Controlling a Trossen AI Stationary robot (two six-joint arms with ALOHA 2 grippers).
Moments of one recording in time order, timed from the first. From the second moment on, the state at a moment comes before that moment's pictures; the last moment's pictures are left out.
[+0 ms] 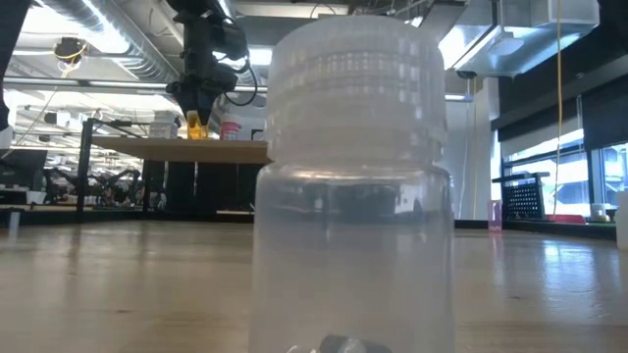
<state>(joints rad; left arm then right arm) 0.93 1.69 1.72 -1.33 -0.10 0.03 -0.12 1.89 2.20 -0.86 0.13 -0.11</state>
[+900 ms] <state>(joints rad) 0.93 1.69 1.72 -1.34 -0.12 0.03 -0.12 1.89 2.20 -0.86 0.13 -0.11</state>
